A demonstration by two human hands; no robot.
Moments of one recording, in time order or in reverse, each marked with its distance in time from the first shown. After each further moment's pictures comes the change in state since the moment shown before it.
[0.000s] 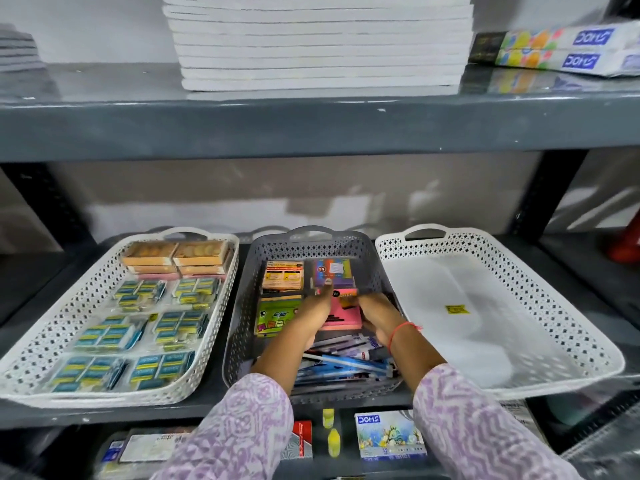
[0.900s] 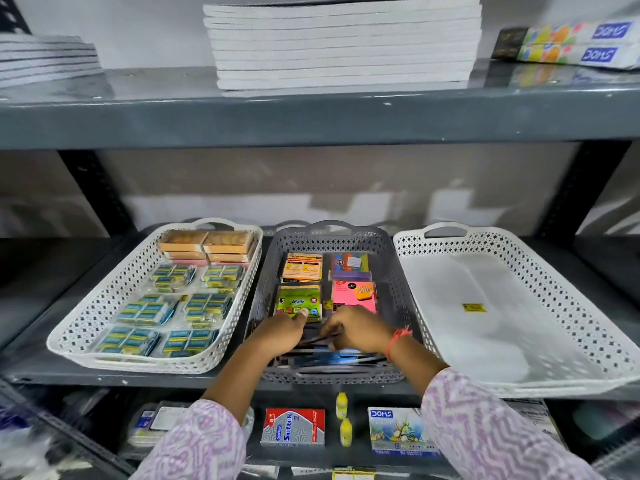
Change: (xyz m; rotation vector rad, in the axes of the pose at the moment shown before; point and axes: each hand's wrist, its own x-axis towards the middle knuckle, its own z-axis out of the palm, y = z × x) left_hand -0.062 -0.030 -0.057 0.754 0.026 -0.089; right_hand -0.048 0.007 0.020 -1.088 -0.413 -0.565
